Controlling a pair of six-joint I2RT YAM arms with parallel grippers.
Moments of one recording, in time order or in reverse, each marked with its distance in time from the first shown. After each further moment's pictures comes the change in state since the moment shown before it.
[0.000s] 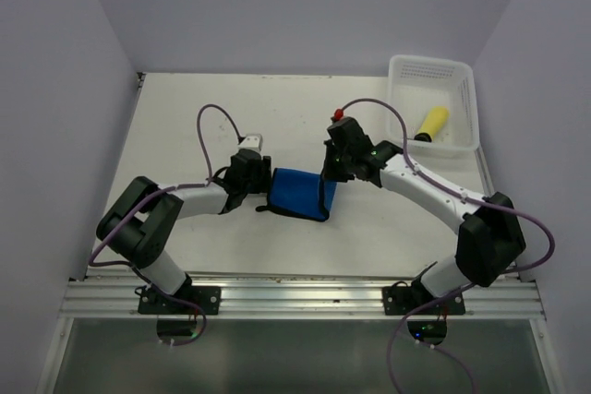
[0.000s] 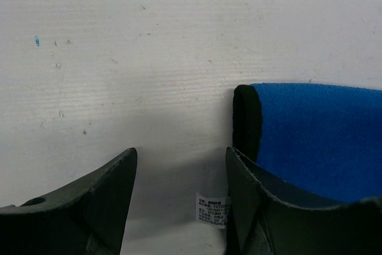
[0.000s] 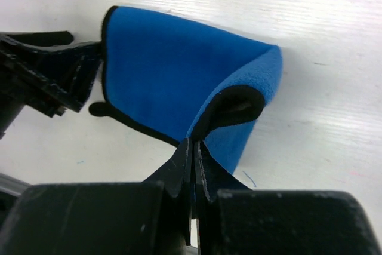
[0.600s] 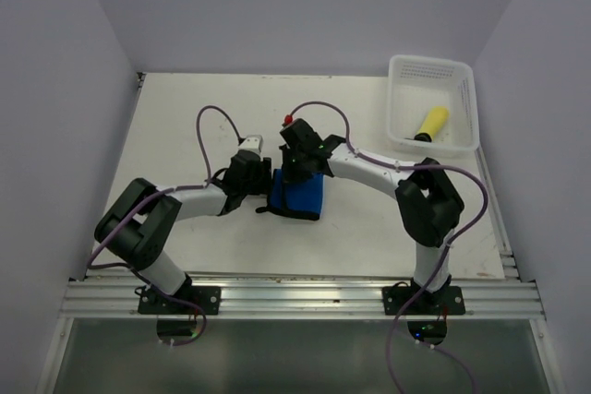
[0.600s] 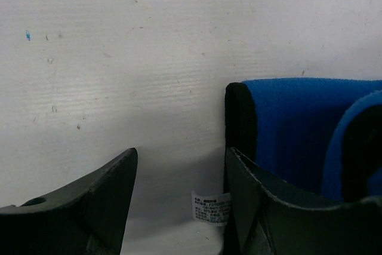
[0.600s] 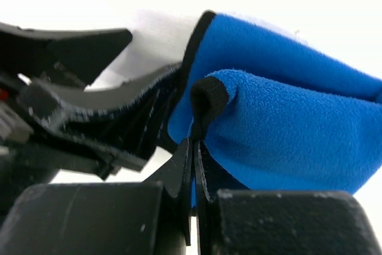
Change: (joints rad) left arm 0.000 -0.015 -0.014 0.006 0.032 0.001; right arm 0.142 0.415 0.286 0.069 -0.099 -0.014
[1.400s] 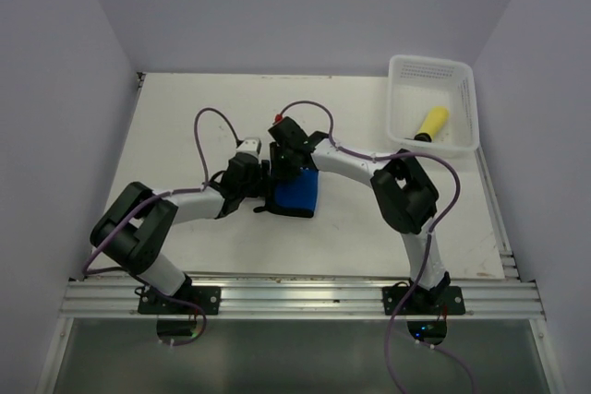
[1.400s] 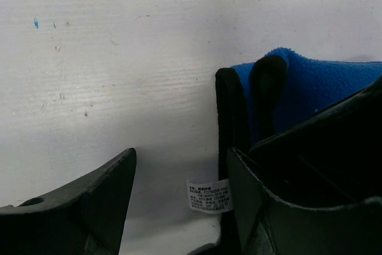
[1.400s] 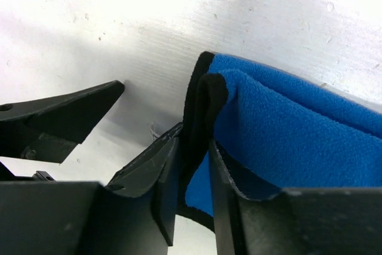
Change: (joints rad) left arm 0.000 -0.028 -0.030 0.003 -0.002 0.008; right arm 0.002 0.201 0.168 0.006 0.000 0.023
